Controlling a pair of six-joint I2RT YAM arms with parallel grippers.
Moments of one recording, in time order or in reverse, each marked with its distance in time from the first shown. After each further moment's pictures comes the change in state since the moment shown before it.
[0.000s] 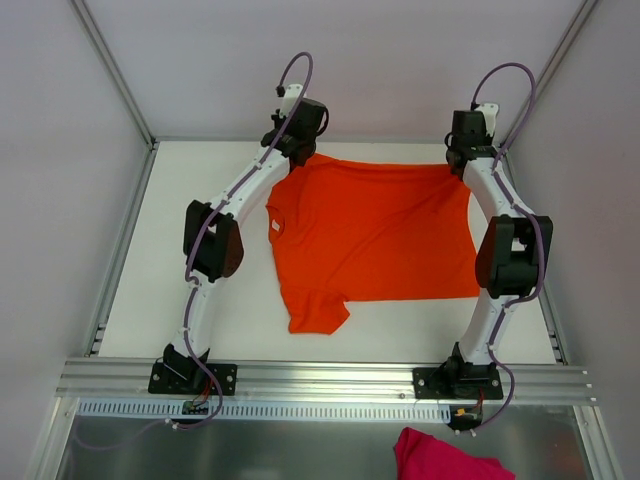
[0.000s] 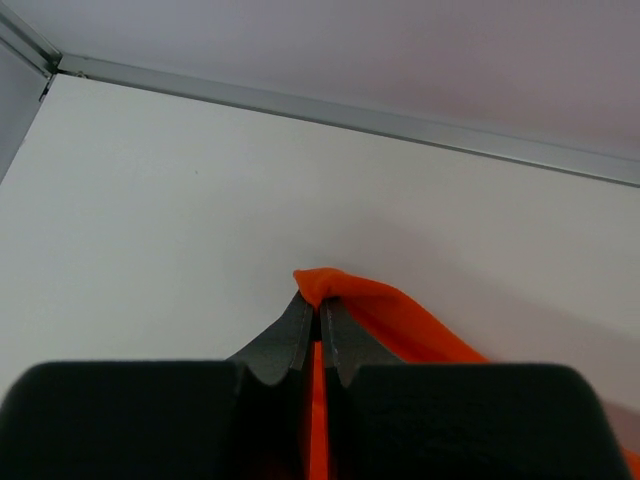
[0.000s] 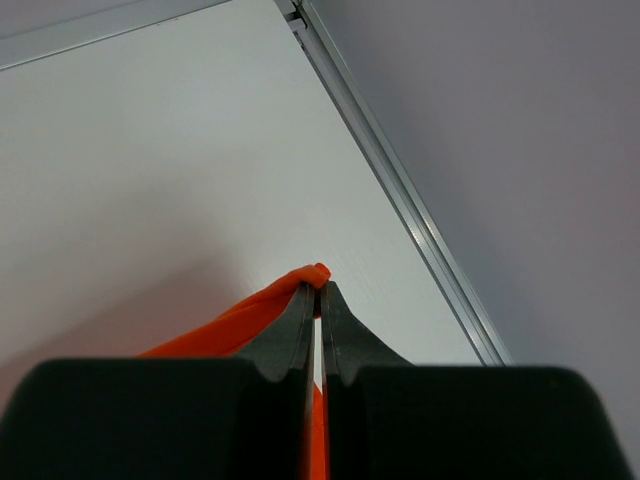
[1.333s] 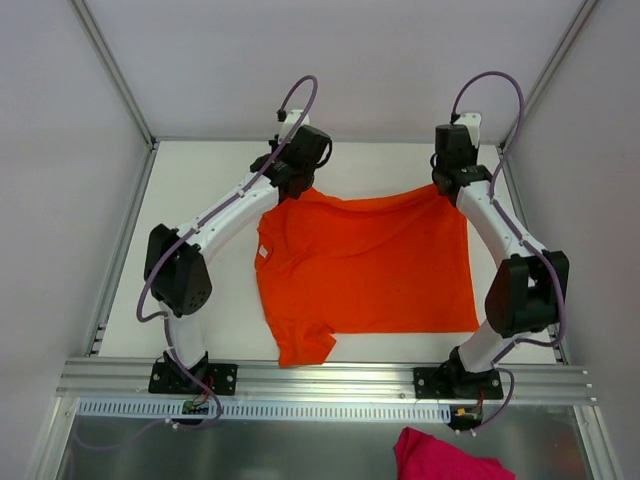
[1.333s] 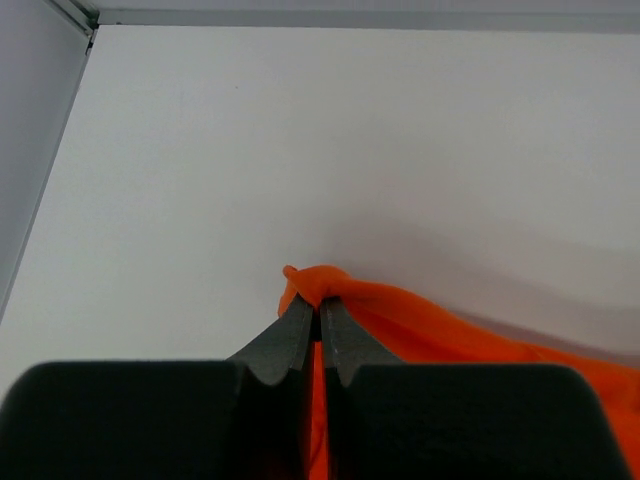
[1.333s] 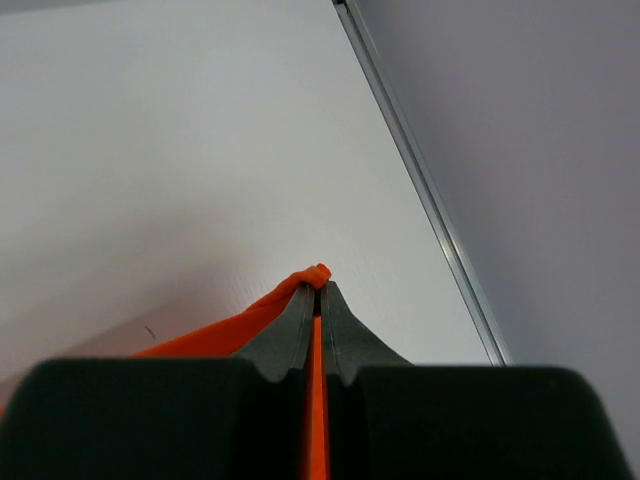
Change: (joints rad) left arm -0.156 -0.435 -0.489 -0.067 -0.052 -0.036; right arm 0.159 -0.342 -0.316 -0.018 0.027 -0.010
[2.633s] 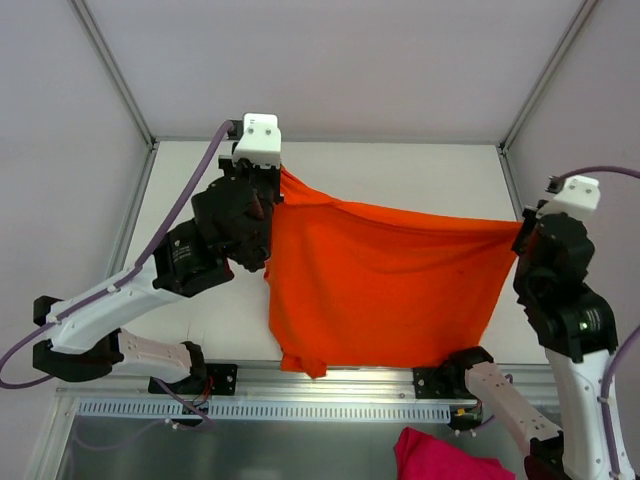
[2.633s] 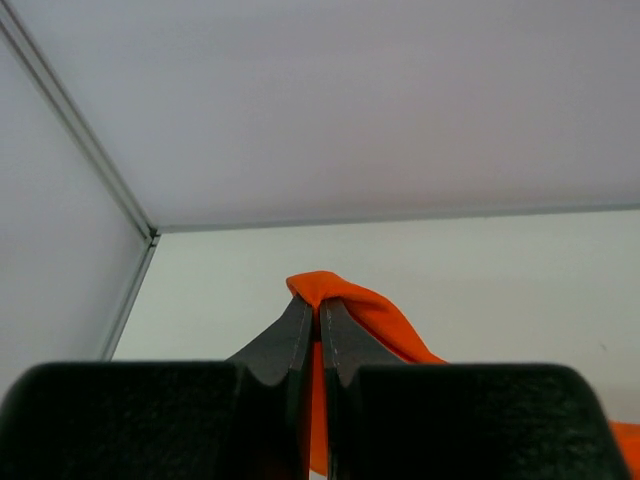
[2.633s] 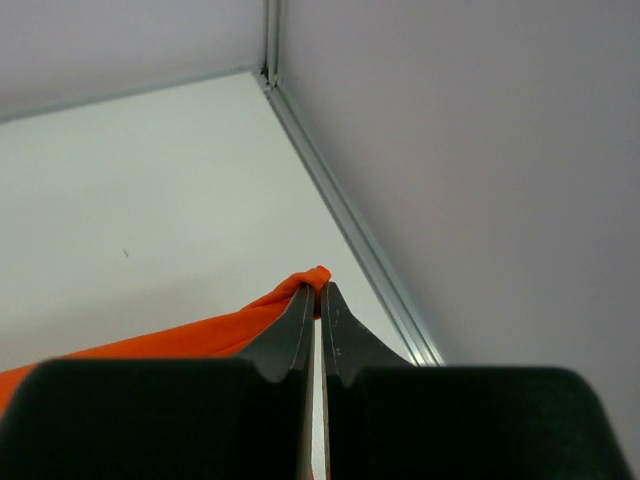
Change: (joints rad) left arm -0.573 -0.589 -0.074 0.396 -0.418 0.607; right arm 0.061 -0.919 -0.066 -0.455 0.048 -0.037
